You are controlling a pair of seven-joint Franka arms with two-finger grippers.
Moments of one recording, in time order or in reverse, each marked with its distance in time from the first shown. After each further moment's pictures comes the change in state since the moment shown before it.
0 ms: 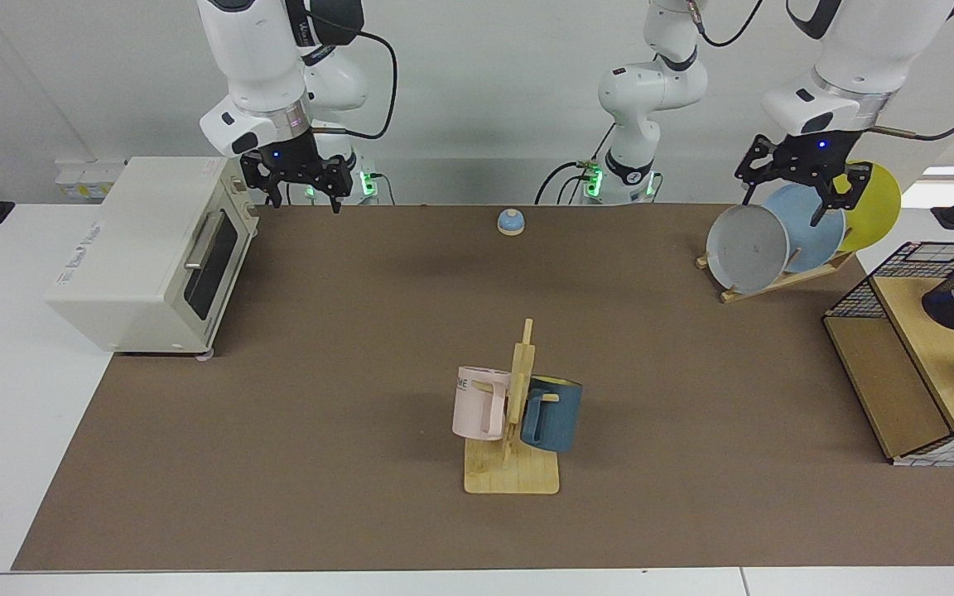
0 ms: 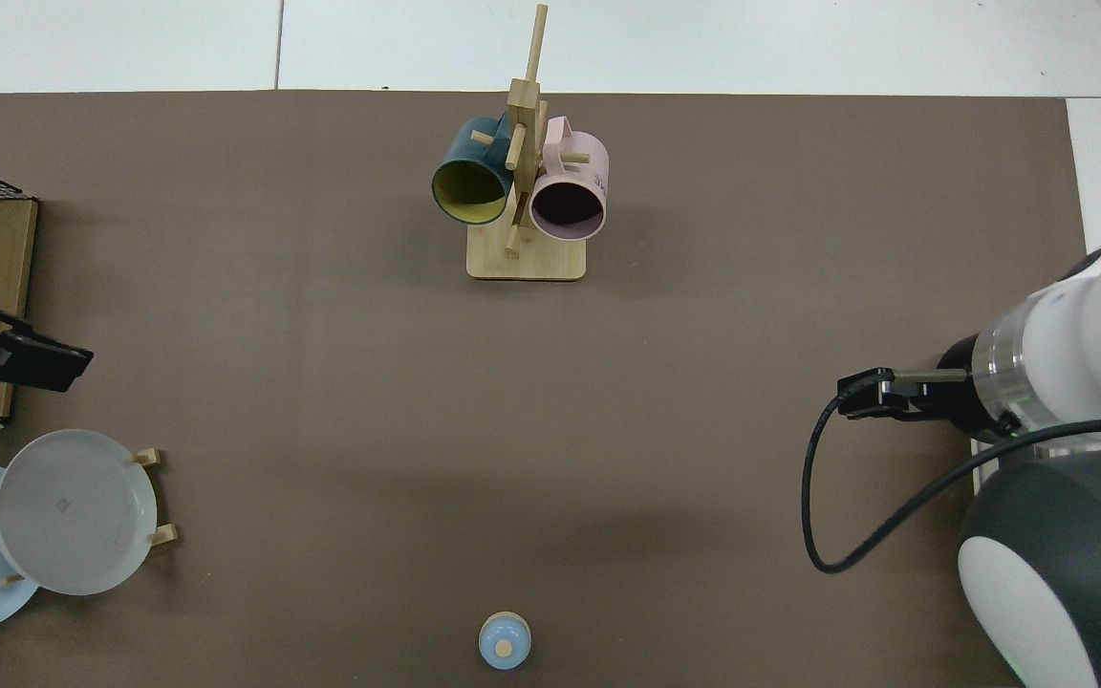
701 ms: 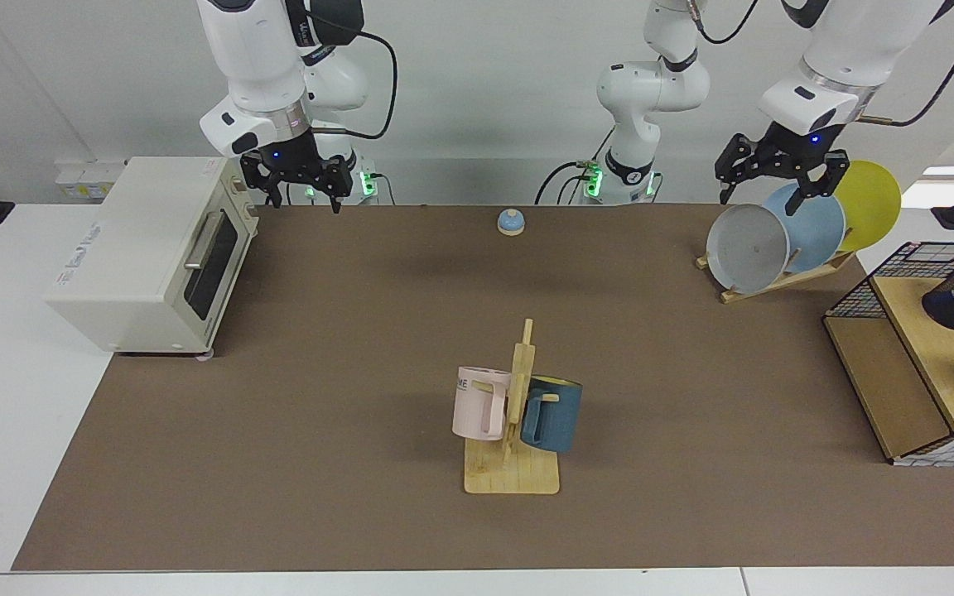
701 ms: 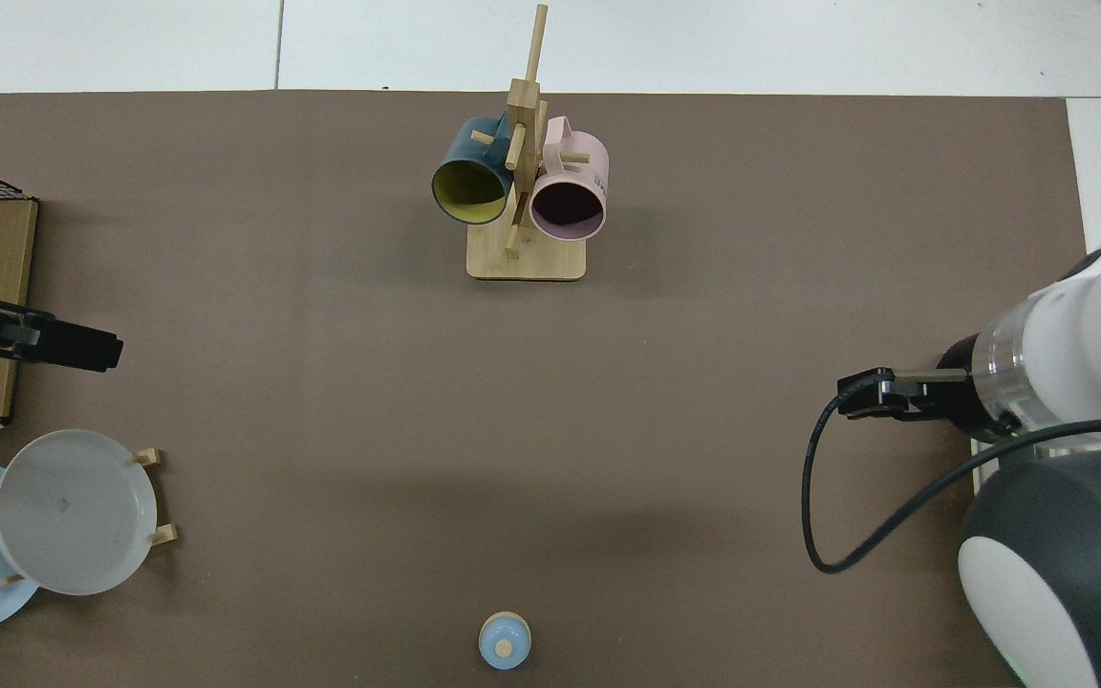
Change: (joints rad) left arm -0.140 -0.012 0.129 0.000 -0.057 -0.015 -0.287; right arm 0.000 0.000 0.000 0.000 0.000 0.000 0.000
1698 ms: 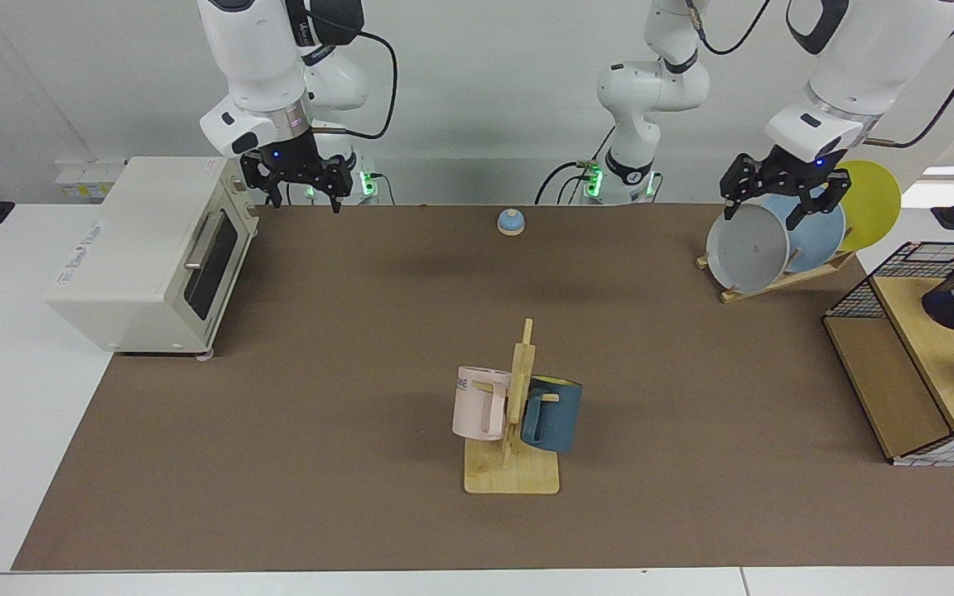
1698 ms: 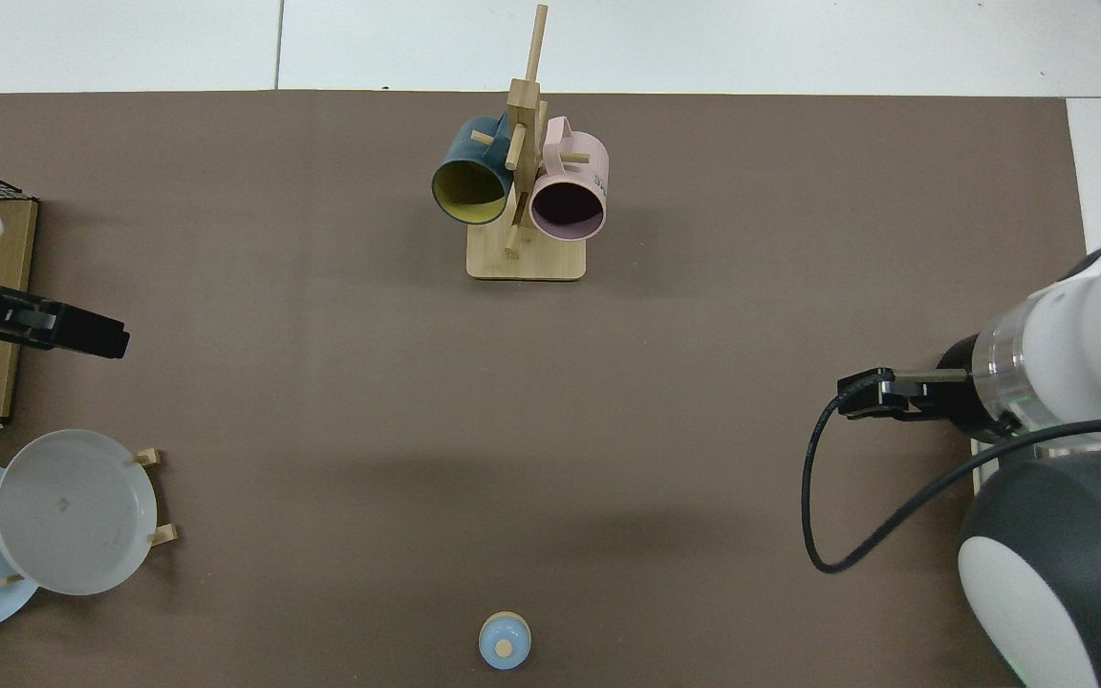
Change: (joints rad) left arm 0.000 0.051 0.013 0.018 0.000 -0.001 -0.002; right arm 0.000 0.000 0.000 0.000 0.000 0.000 0.000
